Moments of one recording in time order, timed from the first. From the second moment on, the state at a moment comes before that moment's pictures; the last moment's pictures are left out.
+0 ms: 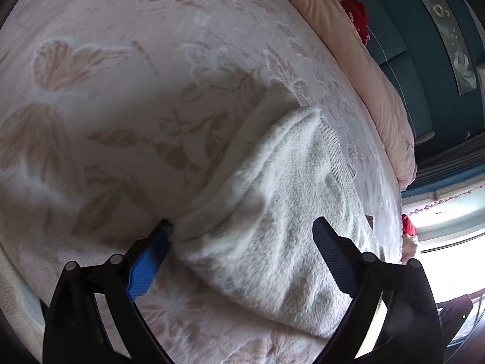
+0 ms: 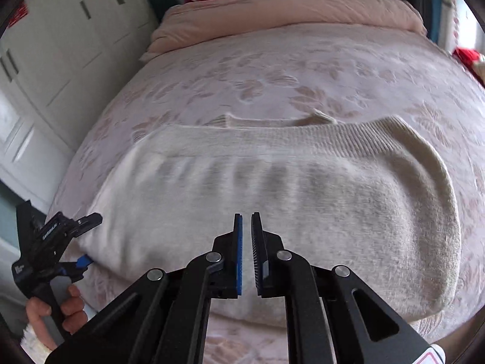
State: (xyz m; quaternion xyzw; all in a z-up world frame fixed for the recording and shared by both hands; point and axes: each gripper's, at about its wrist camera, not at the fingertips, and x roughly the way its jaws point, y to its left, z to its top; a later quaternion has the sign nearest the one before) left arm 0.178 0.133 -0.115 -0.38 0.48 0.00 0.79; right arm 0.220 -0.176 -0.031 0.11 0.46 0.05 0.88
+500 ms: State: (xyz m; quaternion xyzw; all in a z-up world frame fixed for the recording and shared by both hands) left arm 0.185 0.143 -0.113 -0.41 0.48 -0.02 0.77; right arm 0.276 -0.181 -0.084 0.14 0.51 0.05 0.85
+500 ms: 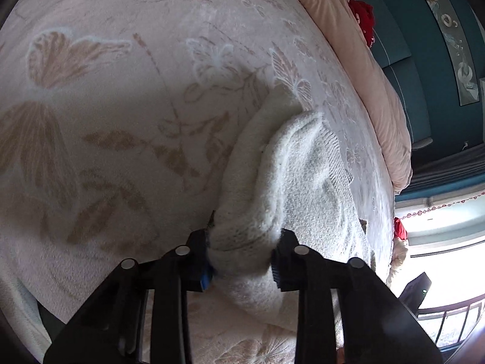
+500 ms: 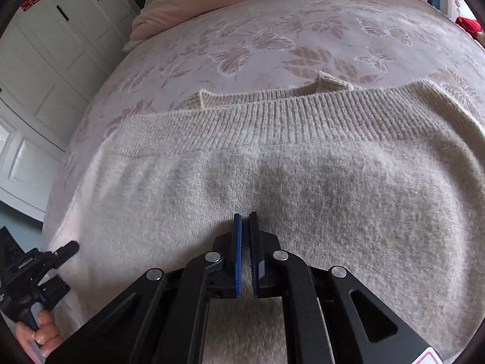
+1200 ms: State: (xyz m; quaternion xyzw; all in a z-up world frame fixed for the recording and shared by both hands) left arm 0.154 -0.168 -0.001 -0.10 0.47 -0.25 0.84; right arm 0.146 -0.340 -0.042 0.25 0.43 0.00 0.87
